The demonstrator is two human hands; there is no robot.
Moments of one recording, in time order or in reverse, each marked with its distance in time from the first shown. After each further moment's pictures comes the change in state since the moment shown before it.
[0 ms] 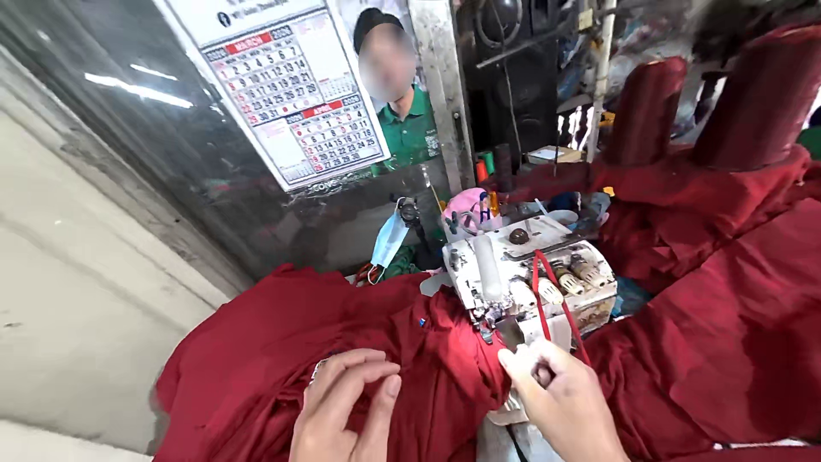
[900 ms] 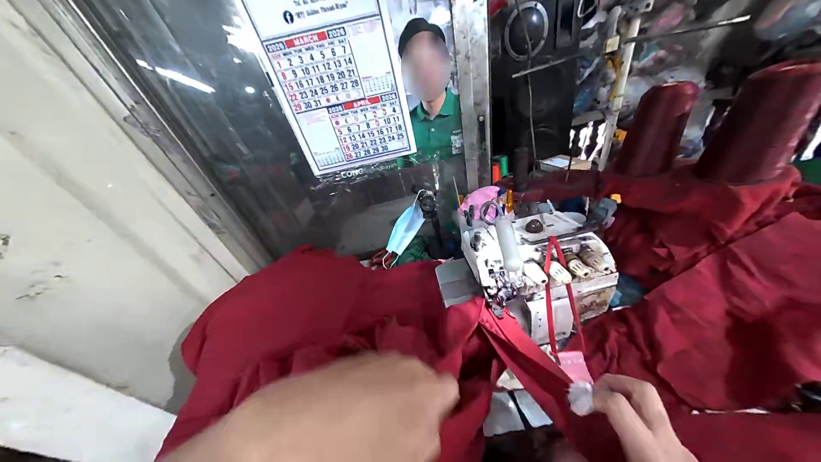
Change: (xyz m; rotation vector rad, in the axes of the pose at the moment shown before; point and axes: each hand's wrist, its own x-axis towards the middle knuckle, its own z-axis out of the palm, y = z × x) left_hand 0.054 0.075 -0.073 0.321 -1.189 0.287; right_hand -0.078 -0.021 -0.108 -0.248 -0.405 -0.203
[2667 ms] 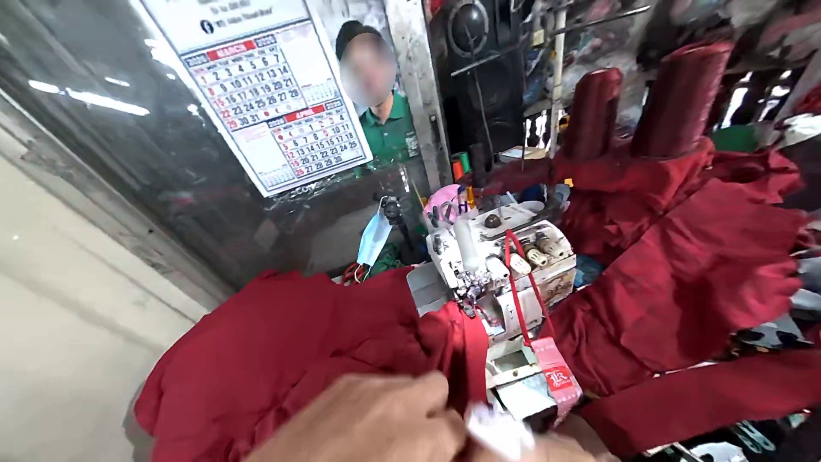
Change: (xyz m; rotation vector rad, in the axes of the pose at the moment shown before) left_hand 0.006 0.022 -0.004 0.144 0.241 0.219; right_hand 0.019 -0.076 0.049 0.460 0.197 -0.456
